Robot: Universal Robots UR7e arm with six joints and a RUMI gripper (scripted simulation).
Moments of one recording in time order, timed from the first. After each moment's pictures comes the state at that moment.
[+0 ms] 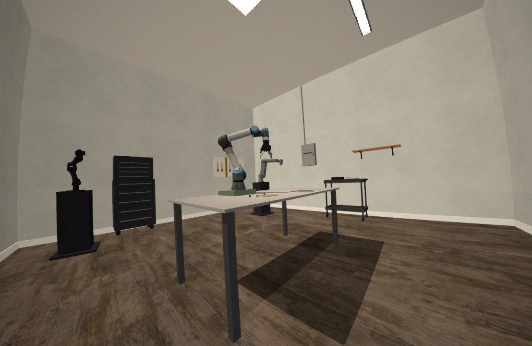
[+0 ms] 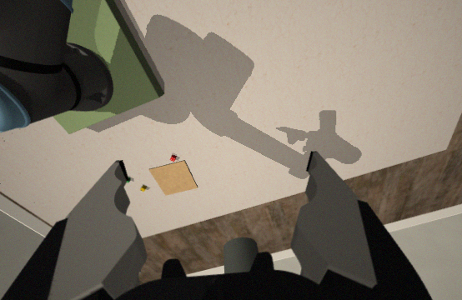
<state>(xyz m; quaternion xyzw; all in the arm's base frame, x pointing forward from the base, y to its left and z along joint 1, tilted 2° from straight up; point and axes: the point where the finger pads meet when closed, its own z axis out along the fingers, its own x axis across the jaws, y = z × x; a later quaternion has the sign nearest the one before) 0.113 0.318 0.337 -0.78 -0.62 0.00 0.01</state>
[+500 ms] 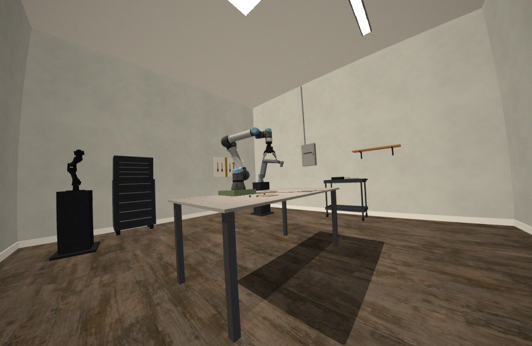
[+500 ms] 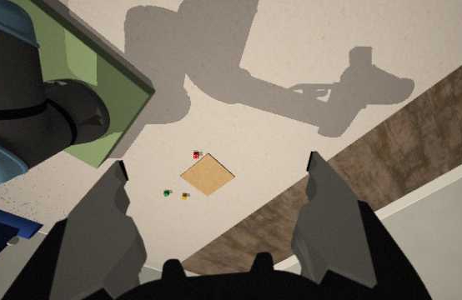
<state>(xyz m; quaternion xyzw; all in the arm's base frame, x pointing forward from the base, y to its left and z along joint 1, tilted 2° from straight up) 0.197 0.294 0.298 -0.90 -0.43 0.00 0.00</state>
